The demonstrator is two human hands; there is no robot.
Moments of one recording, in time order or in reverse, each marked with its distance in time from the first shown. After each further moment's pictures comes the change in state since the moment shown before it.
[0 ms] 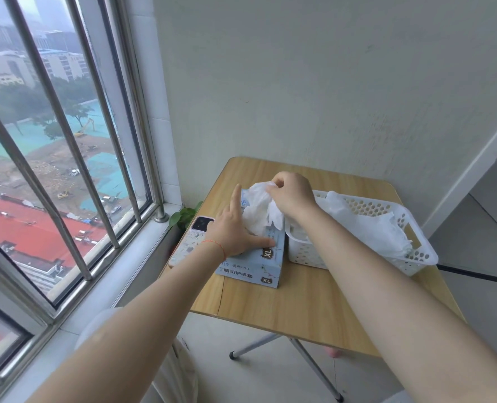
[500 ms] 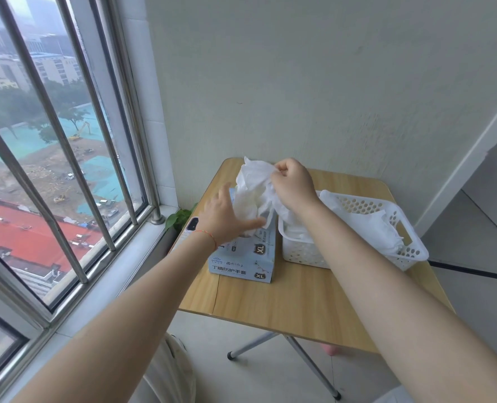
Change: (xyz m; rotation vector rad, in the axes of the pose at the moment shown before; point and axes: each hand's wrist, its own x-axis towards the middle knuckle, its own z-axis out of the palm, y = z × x) left_hand 0.007 0.009 -0.015 0.017 0.157 -0.009; right_hand -0.009 -0.009 -0.022 0.343 0.081 0.028
